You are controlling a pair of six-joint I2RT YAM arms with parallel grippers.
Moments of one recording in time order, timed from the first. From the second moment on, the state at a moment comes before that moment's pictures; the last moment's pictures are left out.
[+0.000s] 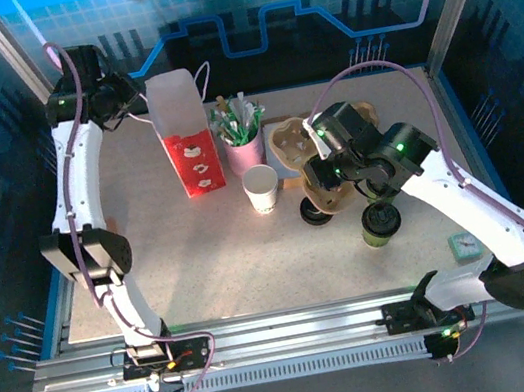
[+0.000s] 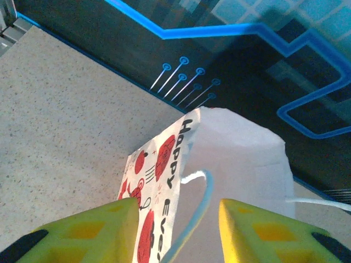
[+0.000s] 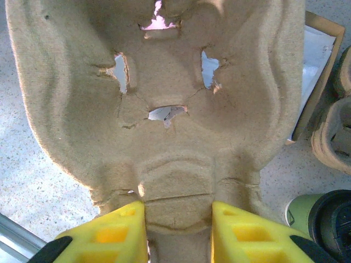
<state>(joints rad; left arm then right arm) 0.05 1.91 2.20 -0.97 0.03 -0.60 0.70 1.31 1.54 -1.13 0.13 0.27</state>
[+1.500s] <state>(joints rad) -0.01 1.04 1.32 -0.91 0.13 -0.77 1.01 1.71 2.22 -1.26 0.15 0.21</state>
